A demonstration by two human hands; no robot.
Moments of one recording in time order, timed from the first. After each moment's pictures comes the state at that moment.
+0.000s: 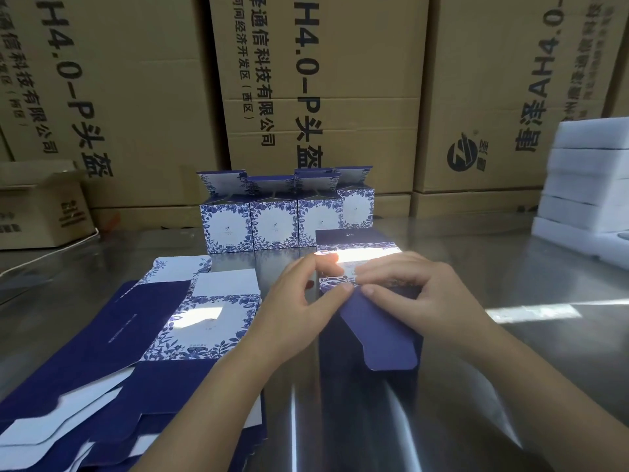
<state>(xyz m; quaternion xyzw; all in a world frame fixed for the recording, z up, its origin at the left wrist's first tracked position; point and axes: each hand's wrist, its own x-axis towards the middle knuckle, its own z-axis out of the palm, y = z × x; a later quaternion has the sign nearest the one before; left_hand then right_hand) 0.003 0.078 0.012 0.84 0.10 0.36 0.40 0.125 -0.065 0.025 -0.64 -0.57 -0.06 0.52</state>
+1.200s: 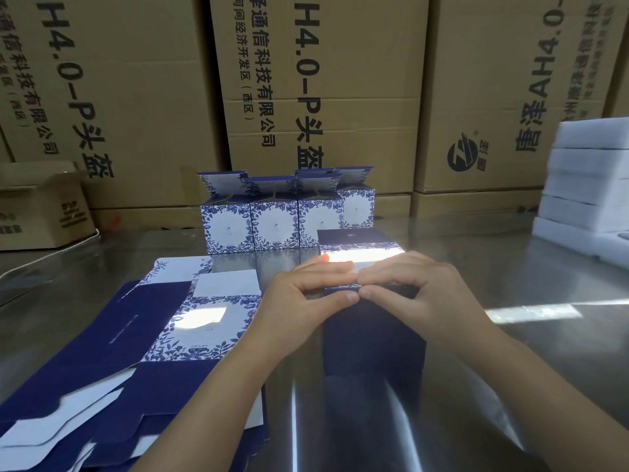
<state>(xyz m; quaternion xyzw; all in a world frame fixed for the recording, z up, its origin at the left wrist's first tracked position) 0.004 0.081 0.013 0.81 0.04 0.37 0.46 0.128 -0.063 0.023 -0.65 -0.59 -0.16 0.46</state>
